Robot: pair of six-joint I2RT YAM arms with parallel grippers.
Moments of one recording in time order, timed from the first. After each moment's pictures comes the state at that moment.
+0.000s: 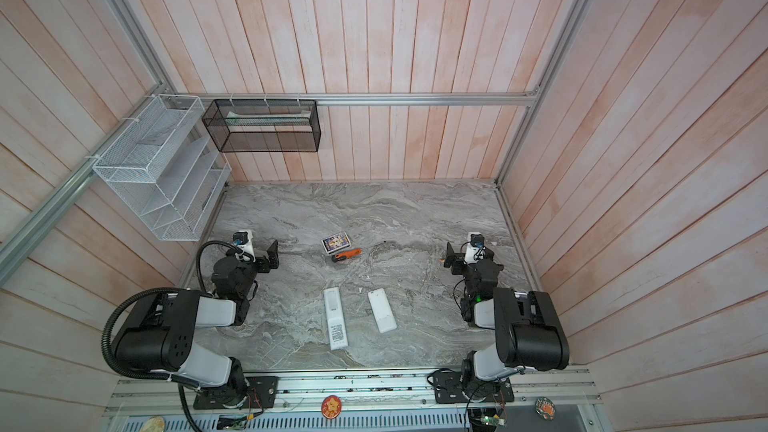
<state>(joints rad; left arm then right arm) 0.04 1.54 0.29 1.06 0.10 0.00 -0.08 1.51 0.23 1.11 -0.12 0.00</state>
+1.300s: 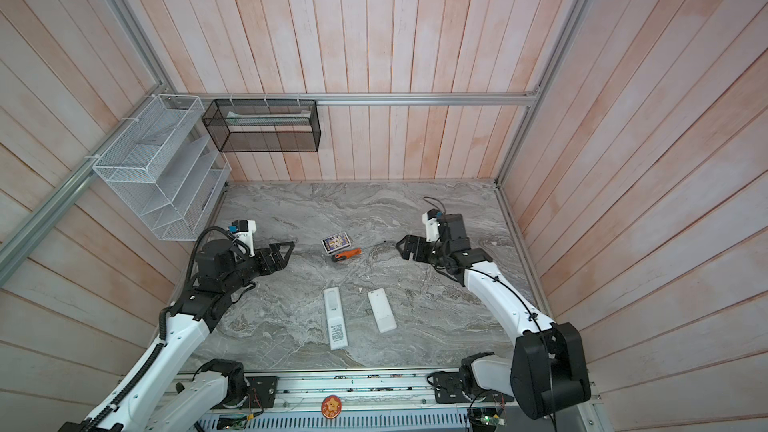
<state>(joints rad) -0.17 0.87 0.63 -0.22 0.35 -0.47 0.39 1.29 0.87 -0.42 -0.33 0.43</state>
